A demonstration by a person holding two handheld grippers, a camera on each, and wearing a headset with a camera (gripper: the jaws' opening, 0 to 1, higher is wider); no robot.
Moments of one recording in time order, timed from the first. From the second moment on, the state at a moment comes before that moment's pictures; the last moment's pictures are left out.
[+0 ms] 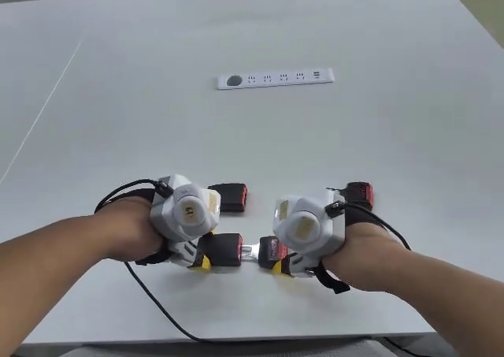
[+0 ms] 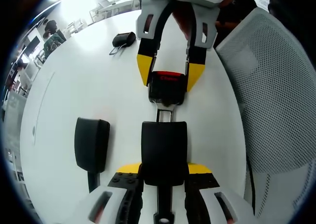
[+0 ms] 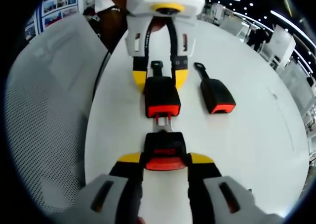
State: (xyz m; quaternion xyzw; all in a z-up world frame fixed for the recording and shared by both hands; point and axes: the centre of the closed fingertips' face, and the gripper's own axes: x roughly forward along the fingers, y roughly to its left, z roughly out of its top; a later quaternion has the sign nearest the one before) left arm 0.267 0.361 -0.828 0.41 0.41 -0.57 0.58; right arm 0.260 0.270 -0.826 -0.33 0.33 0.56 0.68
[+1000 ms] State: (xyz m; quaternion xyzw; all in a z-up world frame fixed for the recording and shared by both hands) left arm 0.268 0.360 -0.829 0.41 0.40 -0.59 0.57; right arm 0.265 0.293 -0.826 -0.30 0.33 0.57 0.69
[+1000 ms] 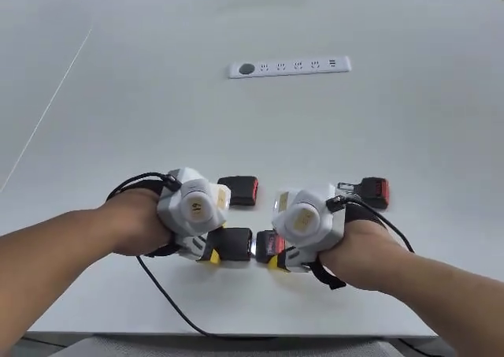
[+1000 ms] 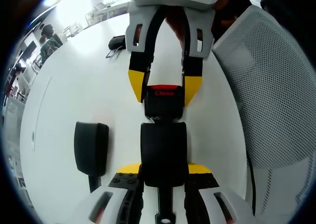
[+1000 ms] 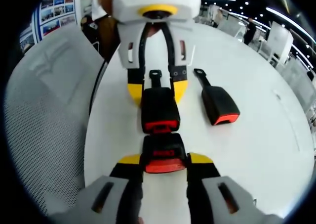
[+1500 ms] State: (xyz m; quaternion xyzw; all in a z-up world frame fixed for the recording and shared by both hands) left arm 0.270 0.361 -0.830 0.40 0.40 -0.59 0.58; right arm 0.265 0.297 -0.831 -0.29 0.33 0.57 0.70
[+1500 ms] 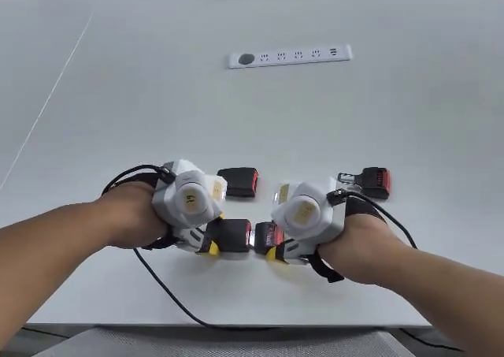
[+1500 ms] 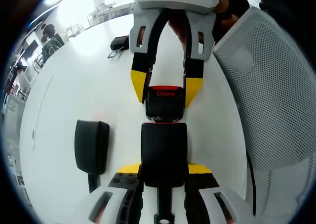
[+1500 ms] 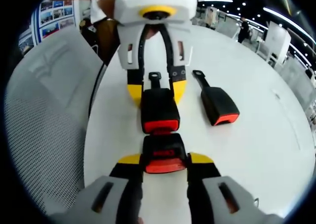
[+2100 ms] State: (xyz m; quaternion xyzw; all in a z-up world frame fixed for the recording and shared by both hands) left arm 0.269 0.361 -0.828 0.40 0.40 -0.59 0.58; right arm 0.267 0.292 -0.827 -0.30 0.32 0.58 0.69
